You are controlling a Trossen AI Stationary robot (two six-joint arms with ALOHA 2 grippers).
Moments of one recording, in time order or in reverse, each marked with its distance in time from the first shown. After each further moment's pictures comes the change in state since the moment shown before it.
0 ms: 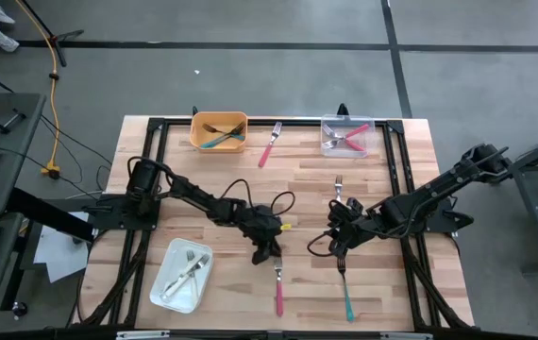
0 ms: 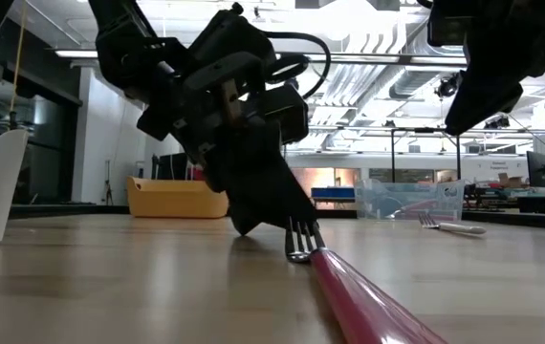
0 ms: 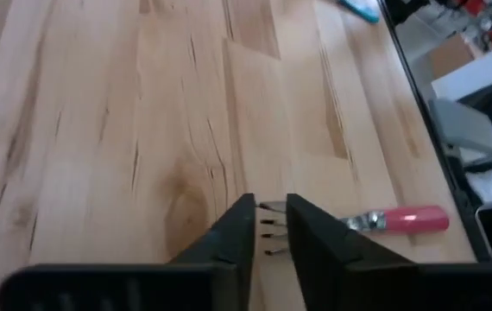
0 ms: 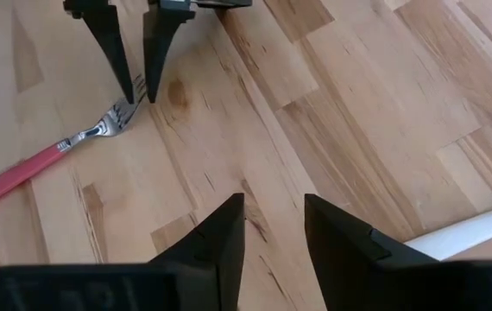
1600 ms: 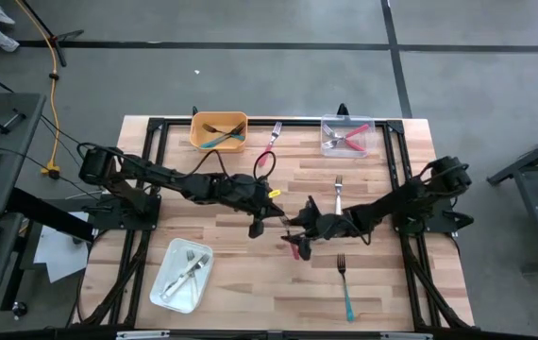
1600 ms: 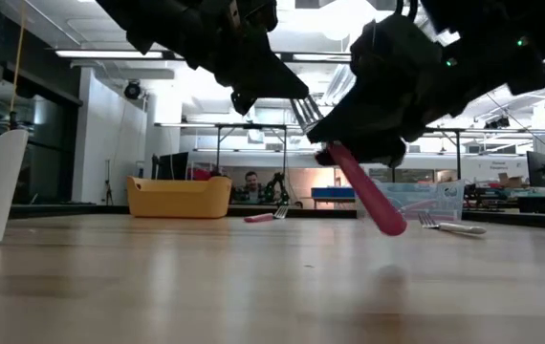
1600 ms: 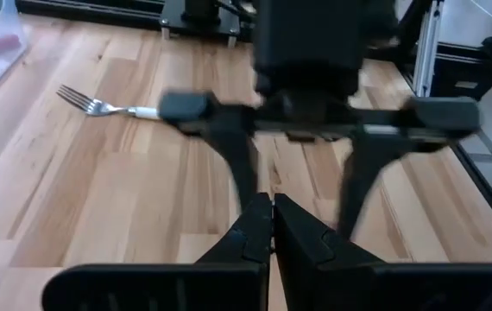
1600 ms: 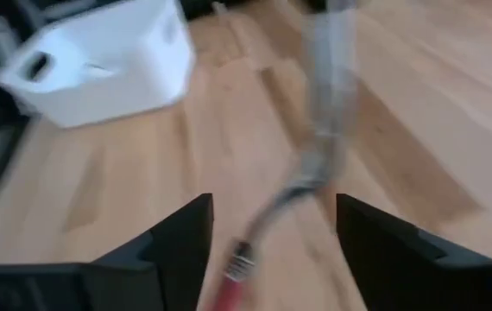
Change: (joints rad) left arm 0.091 -0.422 -0.006 -0.195 -0.301 0.302; right arm -0.155 0.417 -0.144 1.113 -0.050 -0.376
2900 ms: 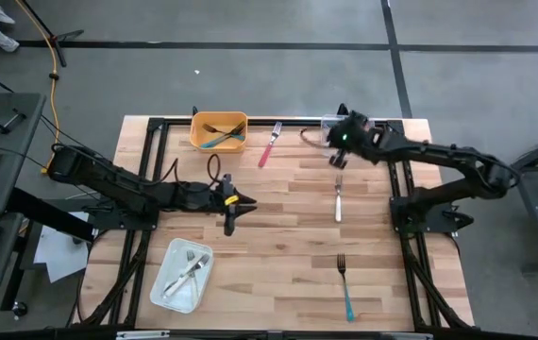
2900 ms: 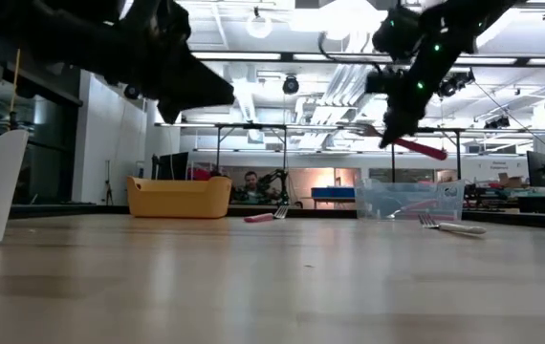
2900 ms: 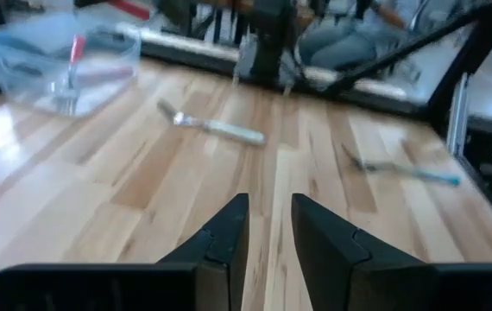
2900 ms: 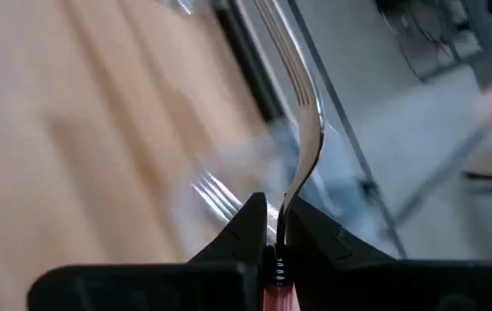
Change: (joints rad) left arm -0.081 -0.294 -0.478 0.404 -0.287 -0.111; right arm -0.785 -0.409 0.198 -0.991 0.142 -0.822
